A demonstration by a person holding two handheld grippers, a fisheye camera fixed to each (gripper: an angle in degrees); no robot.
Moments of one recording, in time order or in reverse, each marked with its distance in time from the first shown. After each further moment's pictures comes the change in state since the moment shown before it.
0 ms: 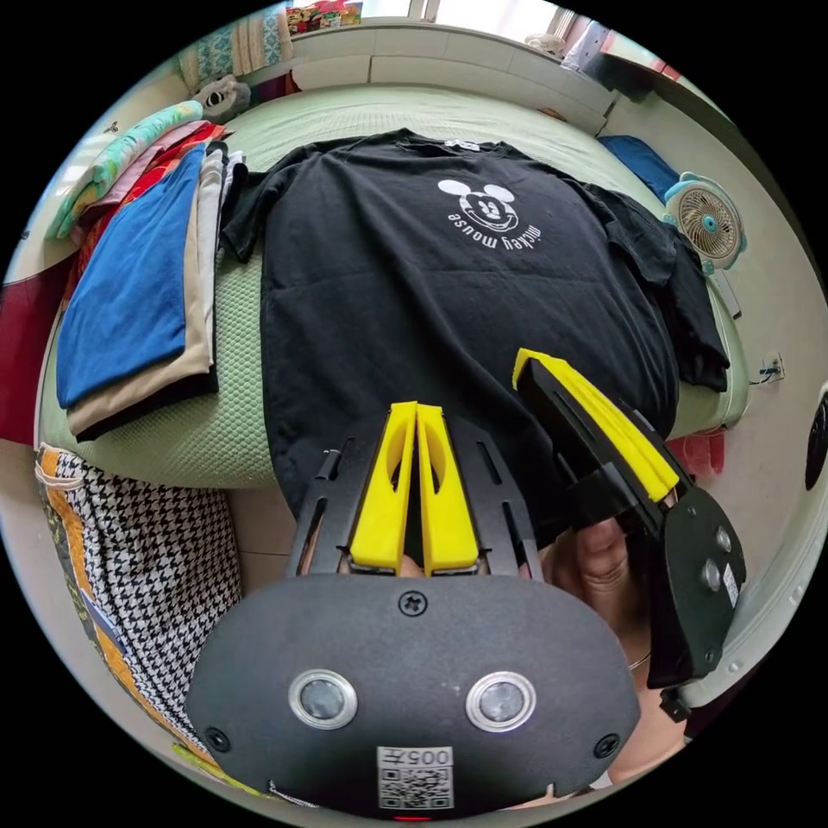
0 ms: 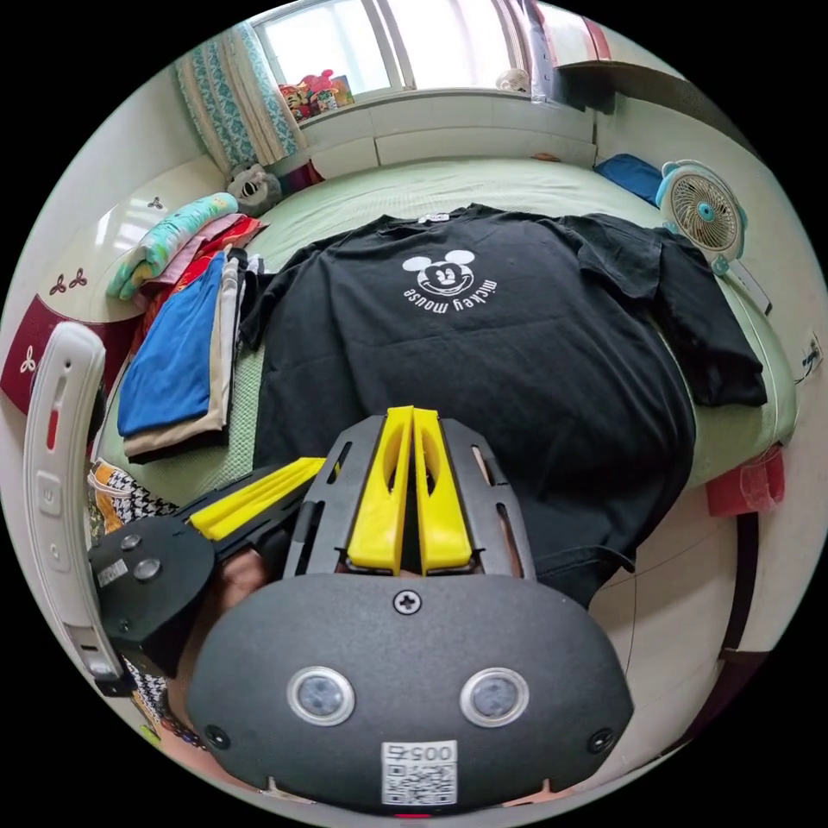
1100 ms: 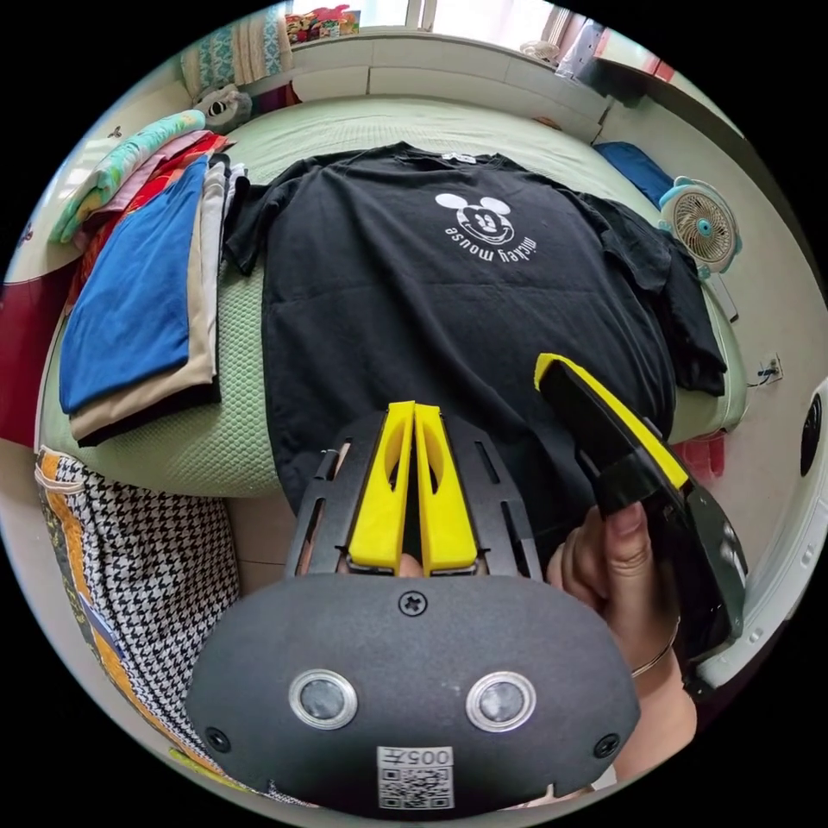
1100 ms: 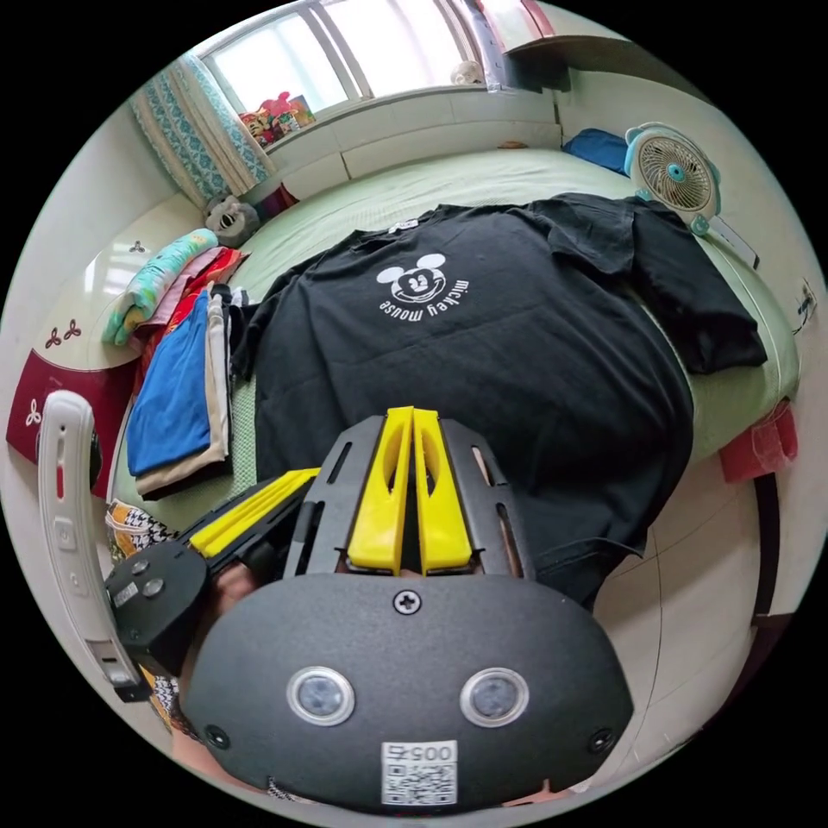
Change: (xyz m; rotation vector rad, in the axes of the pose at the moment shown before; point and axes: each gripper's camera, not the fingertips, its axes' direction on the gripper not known) left arm -0.005 0.008 -0.013 0.040 0.003 0.001; right arm 0.042 -0.006 -0.009 0.020 -0.029 0.120
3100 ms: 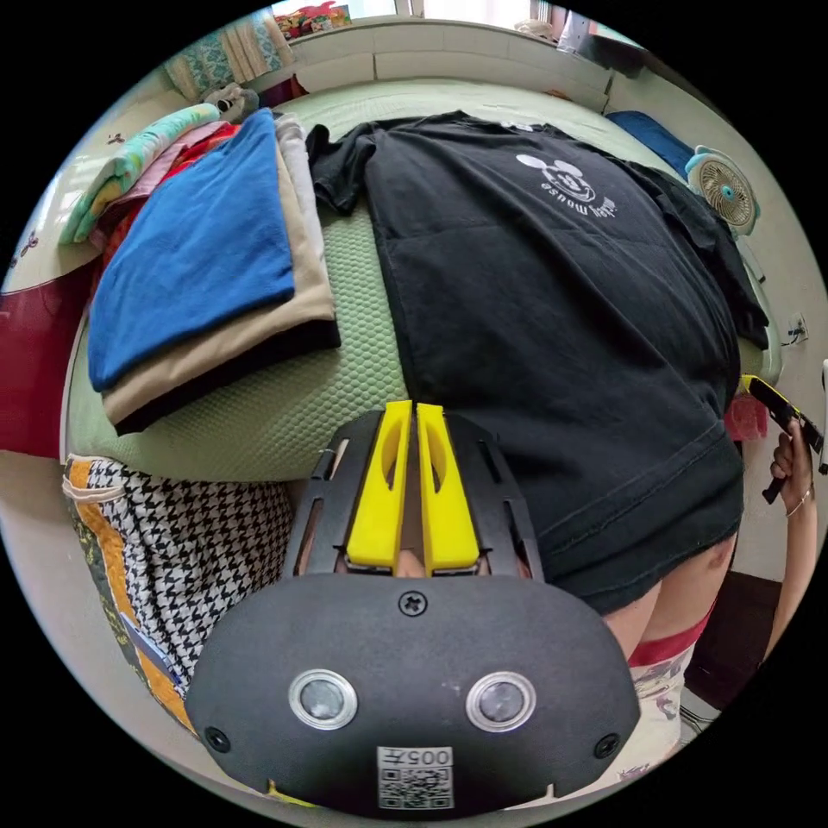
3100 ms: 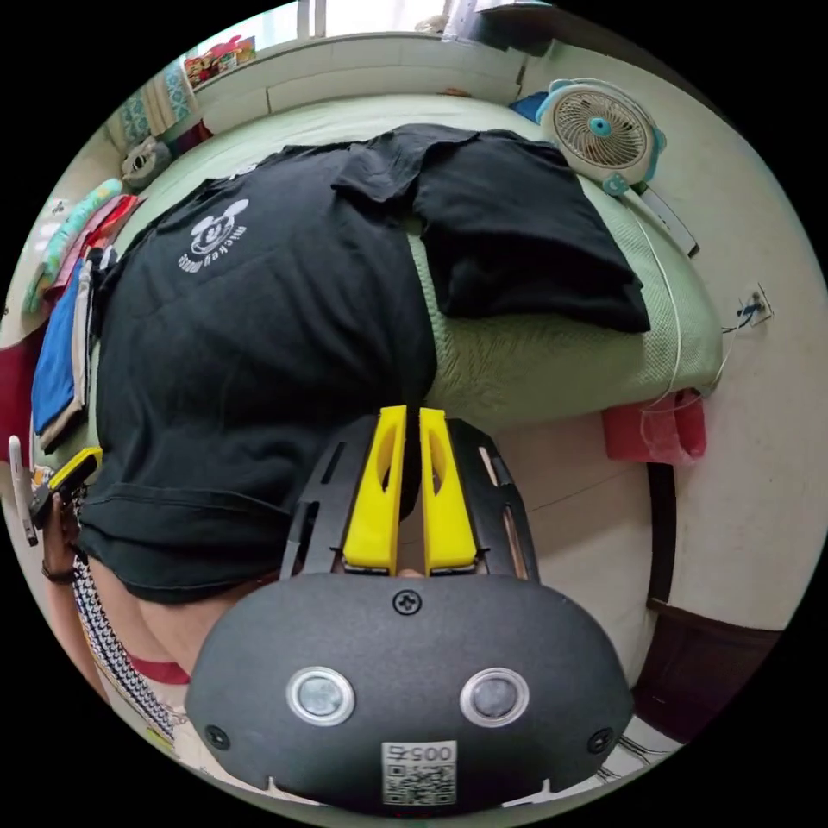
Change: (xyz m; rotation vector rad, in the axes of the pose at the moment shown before) left arm -0.115 0.012 0.015 -0.035 -0.125 0.073; right arm 0.212 -0.076 -0.002 -0.216 0.312 -0.051
